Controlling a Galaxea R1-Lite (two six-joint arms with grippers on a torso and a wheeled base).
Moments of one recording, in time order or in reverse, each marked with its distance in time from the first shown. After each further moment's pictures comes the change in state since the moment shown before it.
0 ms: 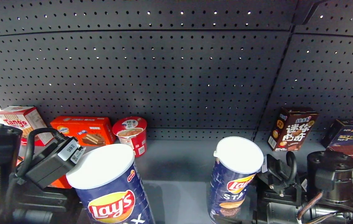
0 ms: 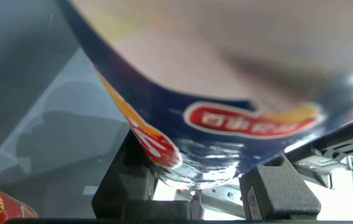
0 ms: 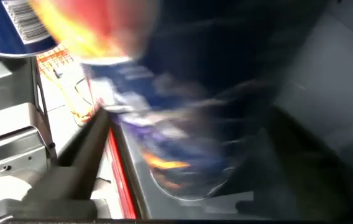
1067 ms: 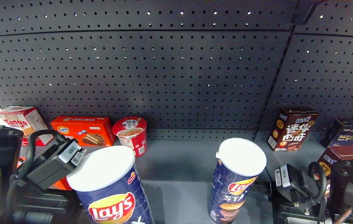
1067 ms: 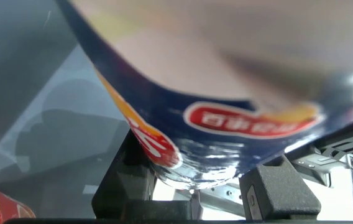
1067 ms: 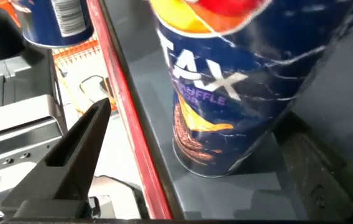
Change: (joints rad) left arm -0.003 0.000 0.005 0.004 0.001 0.002; right arm 0.032 -0.109 0.085 0.002 -0.011 -0.002
